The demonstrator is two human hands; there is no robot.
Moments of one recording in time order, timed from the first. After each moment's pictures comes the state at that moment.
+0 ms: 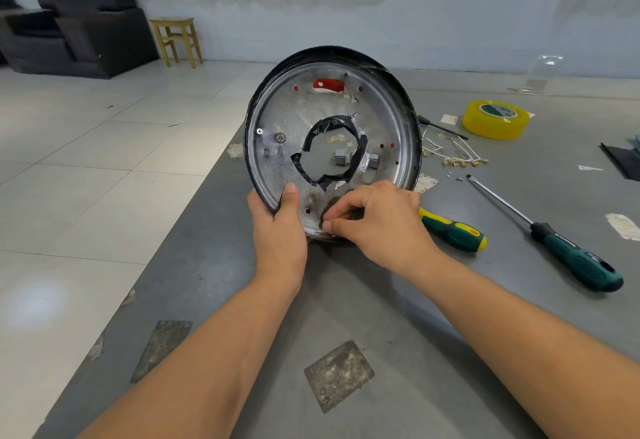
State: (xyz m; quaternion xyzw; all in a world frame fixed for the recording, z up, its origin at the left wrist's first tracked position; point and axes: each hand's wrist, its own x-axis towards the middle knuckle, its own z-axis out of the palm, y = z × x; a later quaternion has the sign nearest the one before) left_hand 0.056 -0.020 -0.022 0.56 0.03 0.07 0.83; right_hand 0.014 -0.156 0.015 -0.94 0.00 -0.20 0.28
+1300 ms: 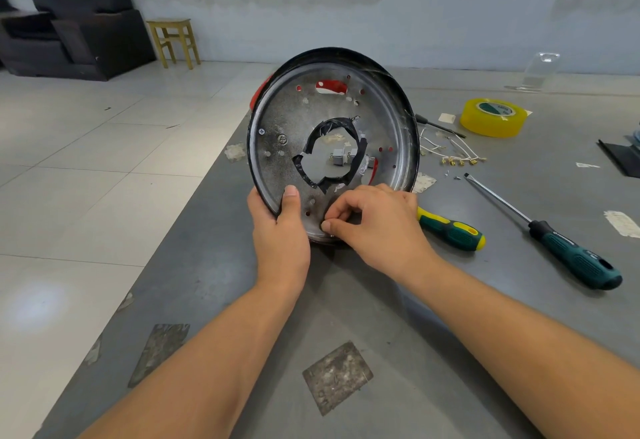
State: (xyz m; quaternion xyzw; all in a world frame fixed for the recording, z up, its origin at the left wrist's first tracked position) left_hand 0.058 -0.023 -0.030 0.58 0.01 0.09 0.81; right_hand 0.015 -0.157 0.004 -0.94 0.00 -0.24 0.24
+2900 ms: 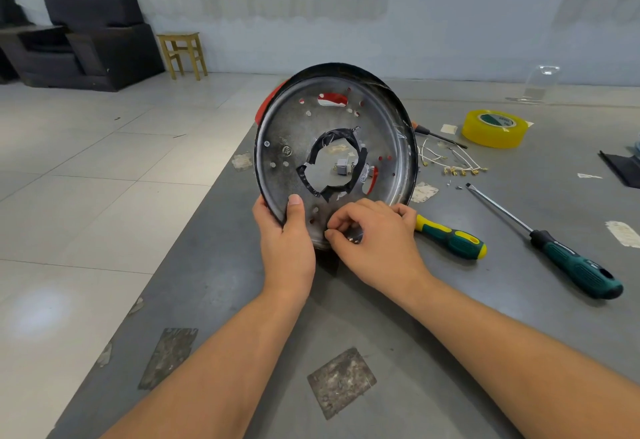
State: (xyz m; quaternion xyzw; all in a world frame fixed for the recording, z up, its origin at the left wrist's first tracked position) left_hand 0.056 -0.024 -0.030 0.59 0.02 0.10 0.80; right_hand 0.009 -0.149 -0.013 -0.93 -0.02 -0.29 0.24
